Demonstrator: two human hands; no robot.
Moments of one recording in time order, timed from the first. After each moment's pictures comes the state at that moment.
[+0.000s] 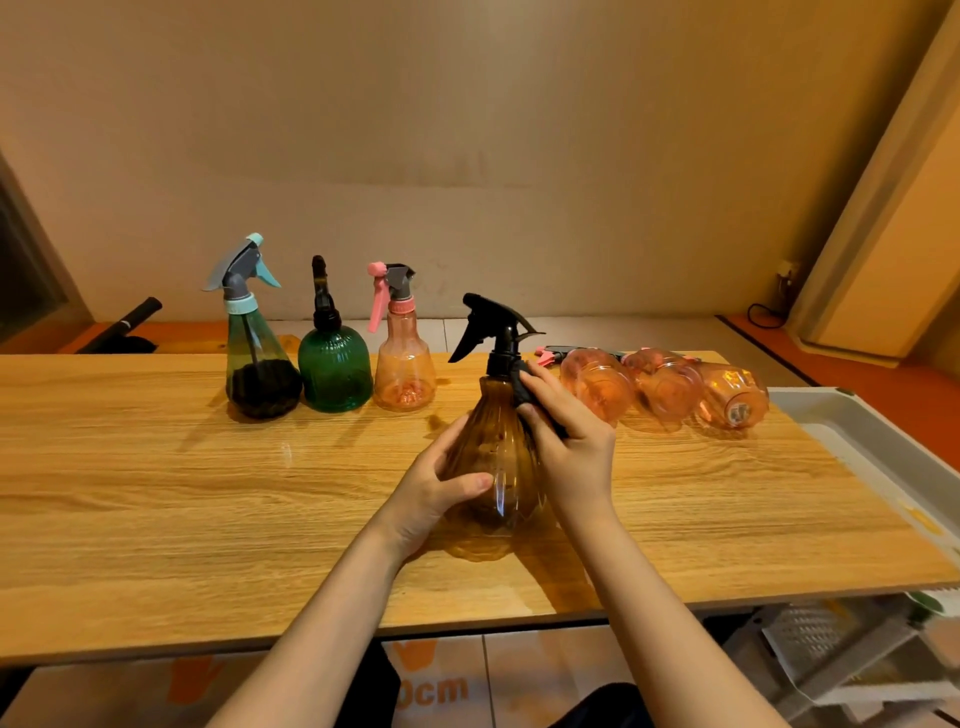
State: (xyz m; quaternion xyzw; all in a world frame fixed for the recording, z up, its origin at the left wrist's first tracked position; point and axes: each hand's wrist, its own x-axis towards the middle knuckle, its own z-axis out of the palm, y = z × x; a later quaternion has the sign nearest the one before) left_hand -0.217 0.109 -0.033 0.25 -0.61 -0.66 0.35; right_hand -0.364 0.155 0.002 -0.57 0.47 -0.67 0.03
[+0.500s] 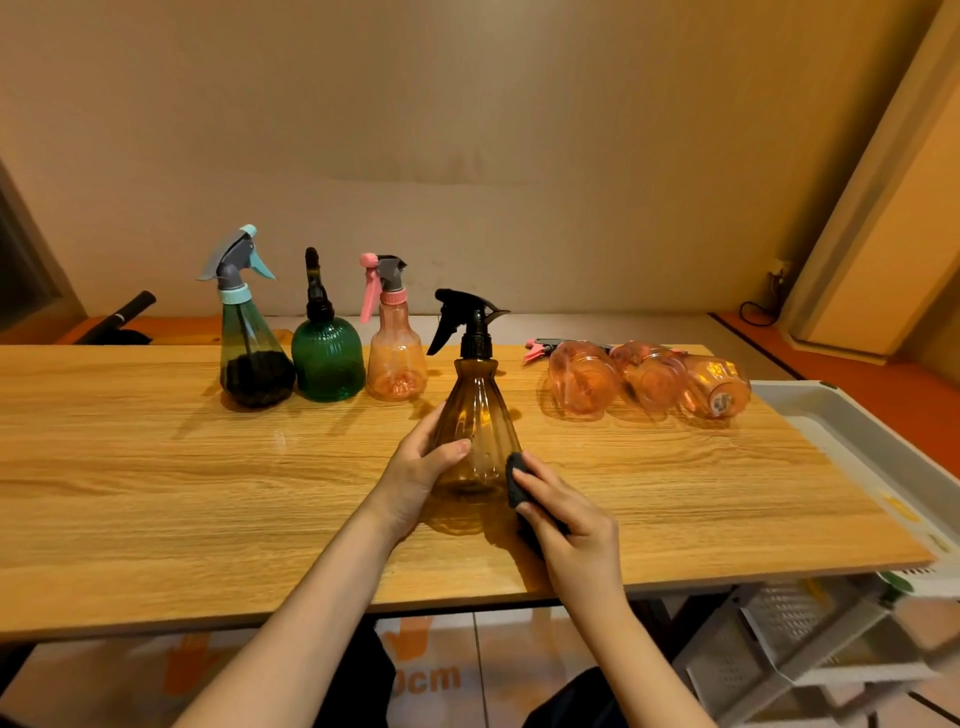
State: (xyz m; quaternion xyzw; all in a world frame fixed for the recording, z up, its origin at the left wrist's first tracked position) left_hand -0.221 0.114 -0.028 0.28 -0.57 -0.66 0.39; right_hand -0.362 0.222 -0.053 -0.60 0.52 -0.60 0.09
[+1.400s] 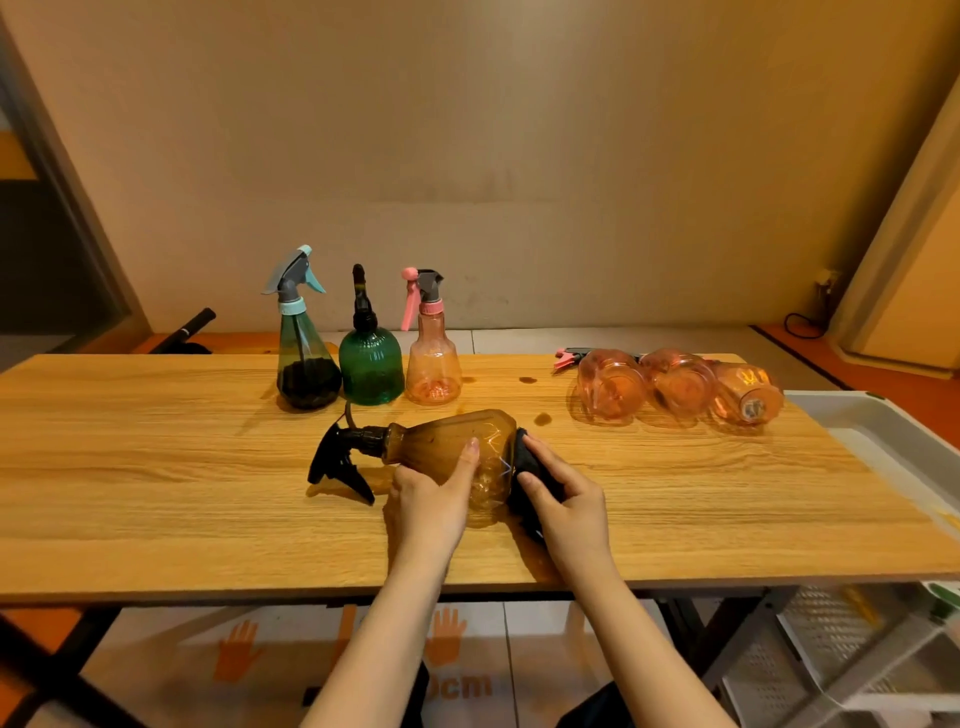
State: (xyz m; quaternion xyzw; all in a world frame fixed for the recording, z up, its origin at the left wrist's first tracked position) left_hand -0.213 0.172 -0.006 0.64 -0.48 -0.45 0.40; right_hand -0.336 0.211 -0.030 -0.51 0.52 -0.63 0.26
